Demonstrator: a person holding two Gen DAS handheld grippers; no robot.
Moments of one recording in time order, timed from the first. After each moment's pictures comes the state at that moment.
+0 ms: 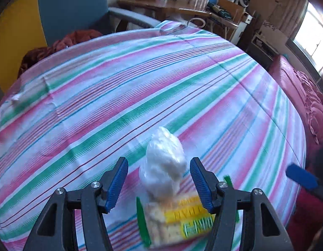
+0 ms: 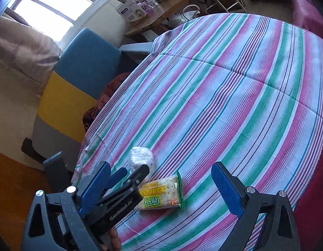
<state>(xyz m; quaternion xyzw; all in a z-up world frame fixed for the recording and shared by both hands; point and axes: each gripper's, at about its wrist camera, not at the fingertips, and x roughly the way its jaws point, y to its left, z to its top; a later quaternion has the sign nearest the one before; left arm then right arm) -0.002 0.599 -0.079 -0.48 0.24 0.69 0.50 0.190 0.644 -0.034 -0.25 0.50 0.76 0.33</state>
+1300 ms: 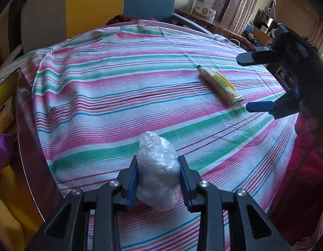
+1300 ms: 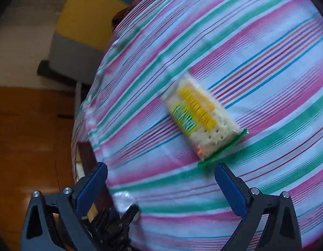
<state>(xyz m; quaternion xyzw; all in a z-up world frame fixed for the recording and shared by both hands) 0.022 0.303 -0.076 -0.48 0.15 0.76 0.41 0.081 0.557 -0.079 -0.46 0.48 0.74 0.06</state>
